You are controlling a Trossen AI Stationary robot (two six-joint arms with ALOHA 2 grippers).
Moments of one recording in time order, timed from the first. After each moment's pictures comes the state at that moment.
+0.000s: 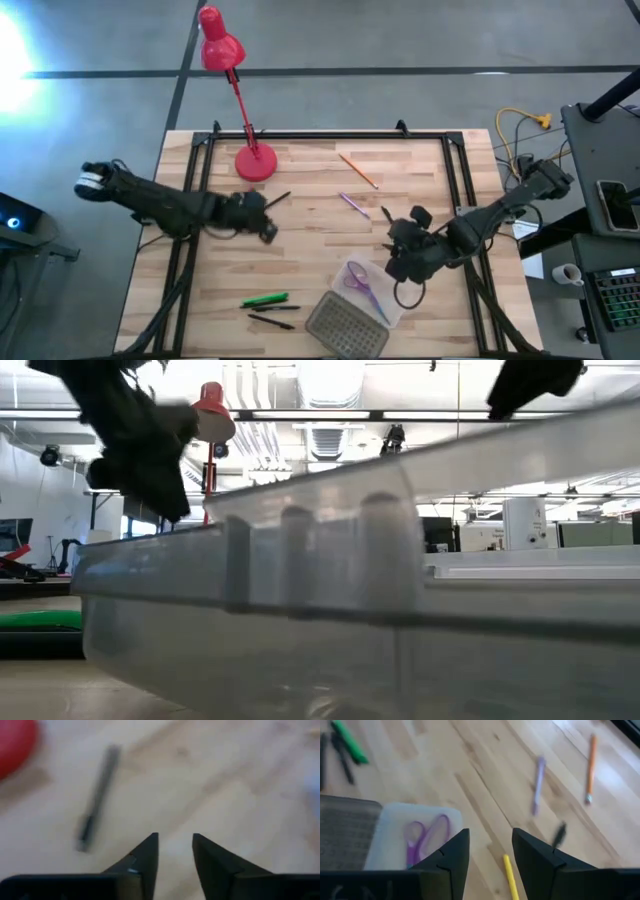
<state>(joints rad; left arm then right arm) -0.15 1.16 0.75 -0.64 -0.39 -0.98 0.55 1.37 1.18 -0.99 0.58 0.97</state>
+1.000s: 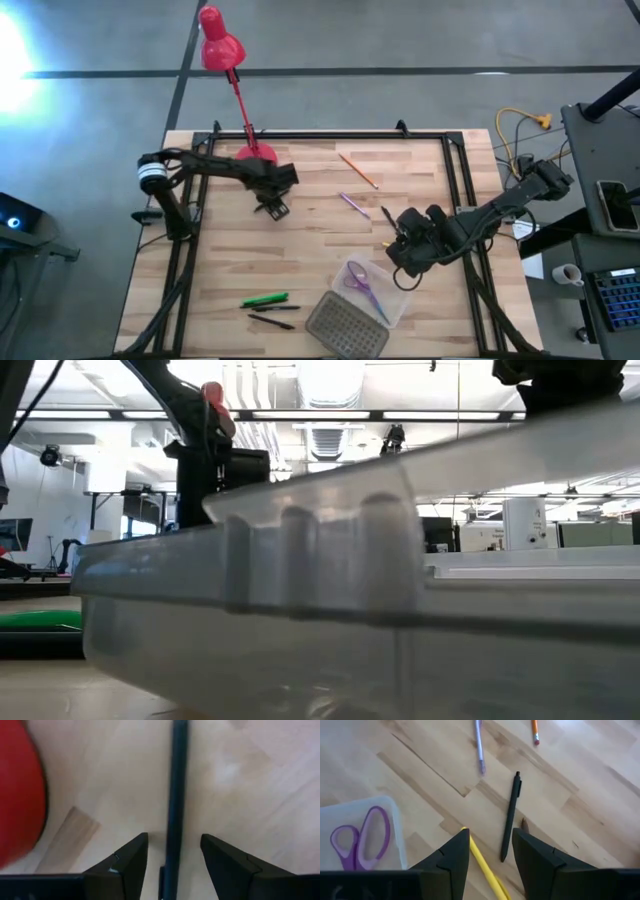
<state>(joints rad) 0.34 1.74 0.98 -0.74 -0.07 -0.28 0.51 1.38 1.08 -1.16 0.54 1.34</state>
